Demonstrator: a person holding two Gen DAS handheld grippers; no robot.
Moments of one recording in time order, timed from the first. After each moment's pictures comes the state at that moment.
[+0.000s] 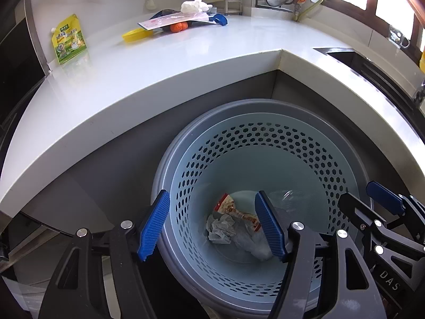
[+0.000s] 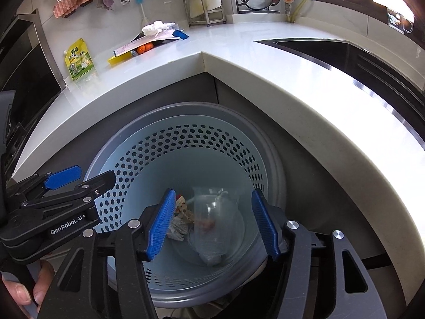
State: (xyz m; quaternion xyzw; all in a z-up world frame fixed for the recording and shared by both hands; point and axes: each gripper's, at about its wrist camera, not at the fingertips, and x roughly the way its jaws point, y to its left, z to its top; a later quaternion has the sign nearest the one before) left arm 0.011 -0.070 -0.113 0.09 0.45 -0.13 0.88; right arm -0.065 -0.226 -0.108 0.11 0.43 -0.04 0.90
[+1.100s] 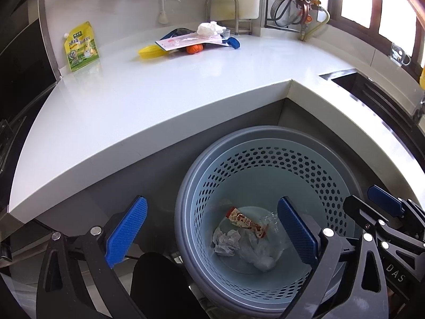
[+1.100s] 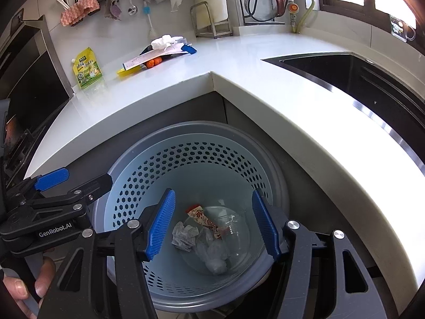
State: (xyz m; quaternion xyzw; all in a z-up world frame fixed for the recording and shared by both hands) left arm 0.015 -0.049 -0.081 0.06 0.41 -0.12 0.90; right arm -0.060 -0.224 -0.081 0.11 0.40 -0.02 0.91
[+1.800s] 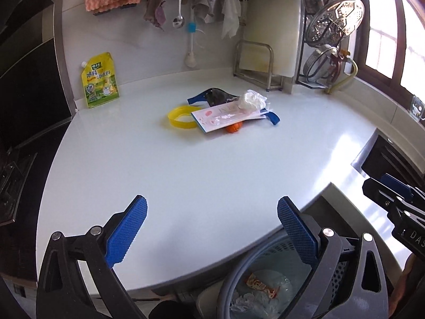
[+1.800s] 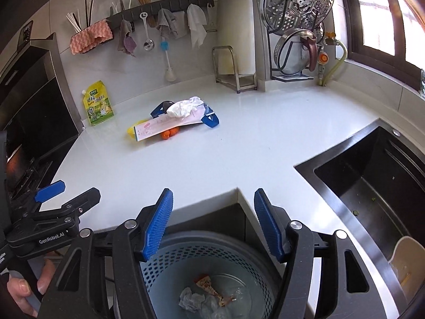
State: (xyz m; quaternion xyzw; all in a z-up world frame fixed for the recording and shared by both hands) left arm 0.116 -0.015 -0.002 0.02 0.34 -0.09 0.94; right arm 0.074 -0.231 0.005 0.08 0.33 0.01 0.94
